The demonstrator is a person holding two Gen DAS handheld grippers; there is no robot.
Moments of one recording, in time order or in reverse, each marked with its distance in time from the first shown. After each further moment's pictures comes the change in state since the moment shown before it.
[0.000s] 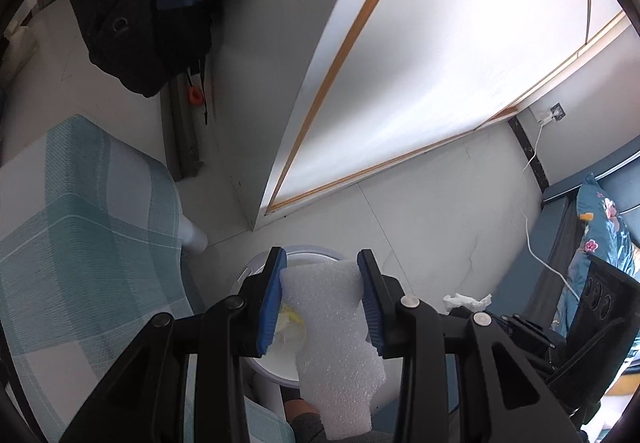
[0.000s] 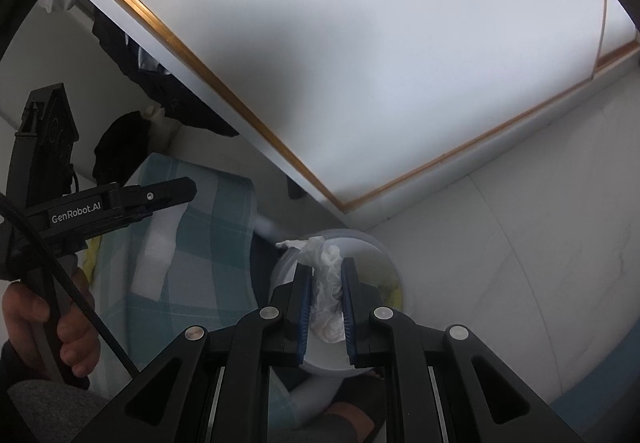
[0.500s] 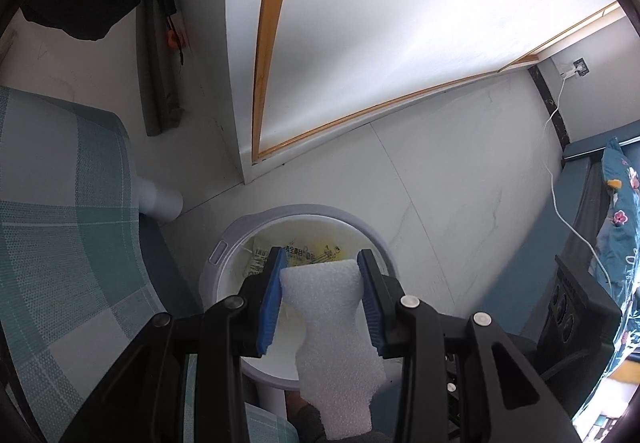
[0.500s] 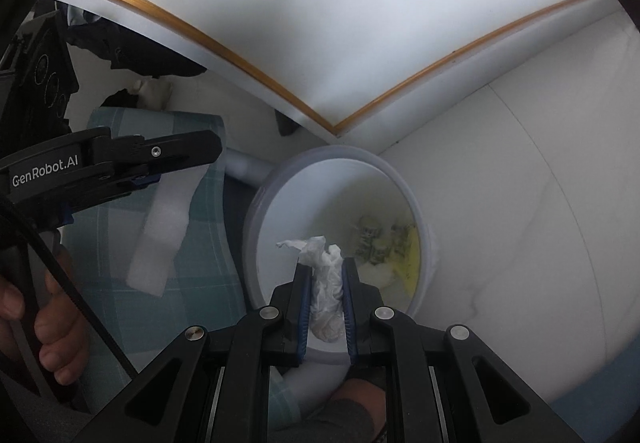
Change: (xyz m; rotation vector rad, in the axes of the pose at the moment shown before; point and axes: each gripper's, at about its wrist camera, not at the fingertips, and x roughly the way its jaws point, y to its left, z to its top) left arm 0.082 -0.007 0.003 0.022 0.213 0.052; right arm 0.091 -0.036 -0.032 0.112 0.211 0.073
